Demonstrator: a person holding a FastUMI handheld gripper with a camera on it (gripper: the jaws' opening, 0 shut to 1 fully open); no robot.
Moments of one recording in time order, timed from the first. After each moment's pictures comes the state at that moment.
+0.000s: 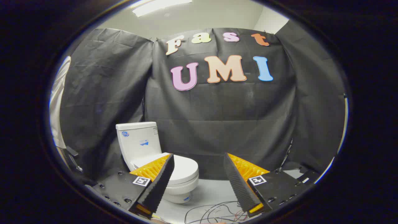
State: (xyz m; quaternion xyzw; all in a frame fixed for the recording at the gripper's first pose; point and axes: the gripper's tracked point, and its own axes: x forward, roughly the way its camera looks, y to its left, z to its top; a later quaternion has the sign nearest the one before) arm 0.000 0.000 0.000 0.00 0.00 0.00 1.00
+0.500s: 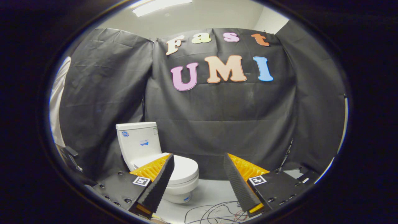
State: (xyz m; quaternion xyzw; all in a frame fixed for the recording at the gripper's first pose) arm 0.000 0.000 0.000 0.00 0.00 0.00 1.00
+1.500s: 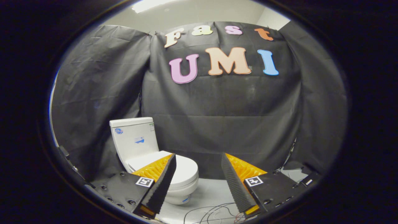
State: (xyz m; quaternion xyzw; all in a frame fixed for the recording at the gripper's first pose) arm 0.076 0.005 -0.010 -0.01 0.02 0.00 1.00
